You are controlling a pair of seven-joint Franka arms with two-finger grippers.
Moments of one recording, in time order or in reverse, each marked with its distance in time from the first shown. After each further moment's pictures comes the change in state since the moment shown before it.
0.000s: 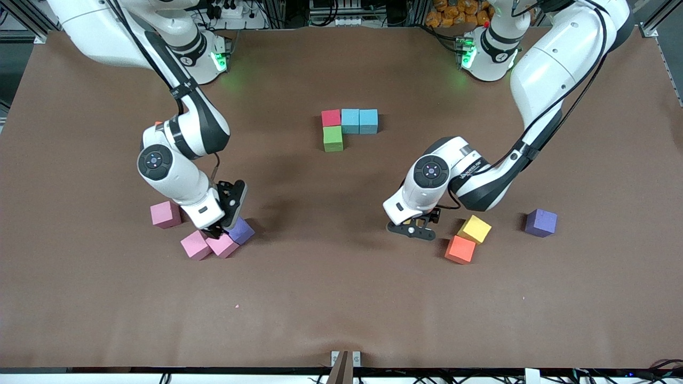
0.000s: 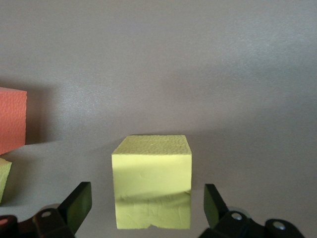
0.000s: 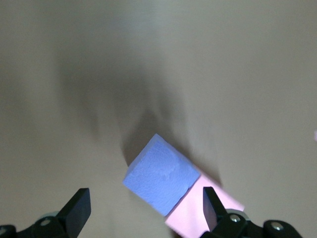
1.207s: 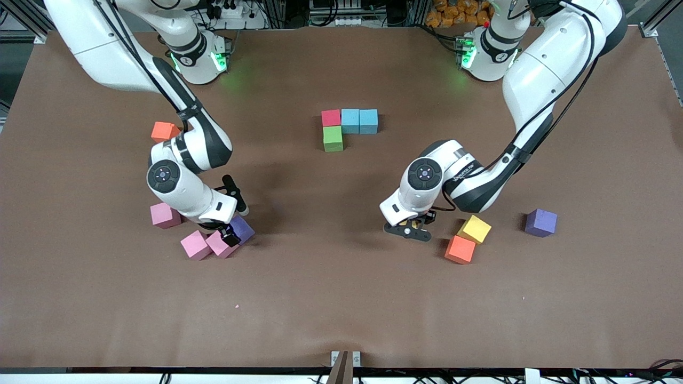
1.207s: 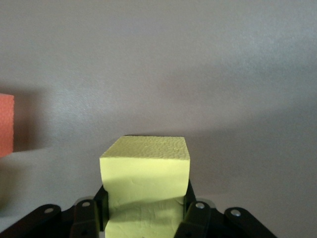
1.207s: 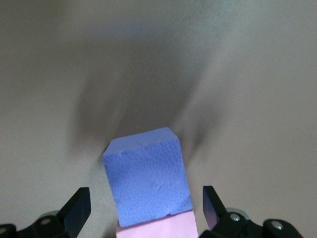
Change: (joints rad) left arm -0.046 0.012 0.049 0.017 0.000 0.023 0.000; right arm 0.009 0.109 -0.039 0.018 -0.040 0.108 -0.545
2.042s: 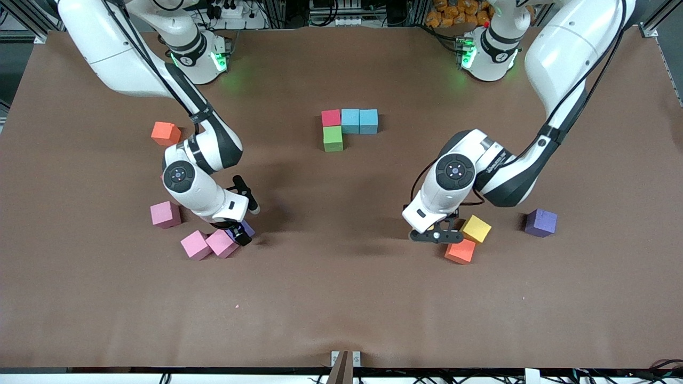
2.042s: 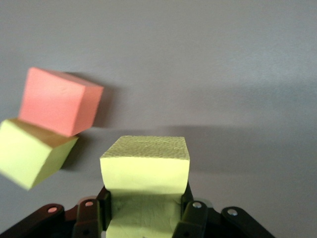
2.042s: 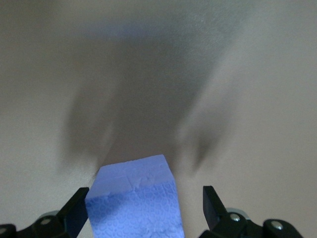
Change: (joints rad) left arm 0.049 -0.163 -0.005 0.016 -0.142 -0.159 -0.078; right arm 0.064 0.041 -0.034 0.003 0.000 0.049 -0.003
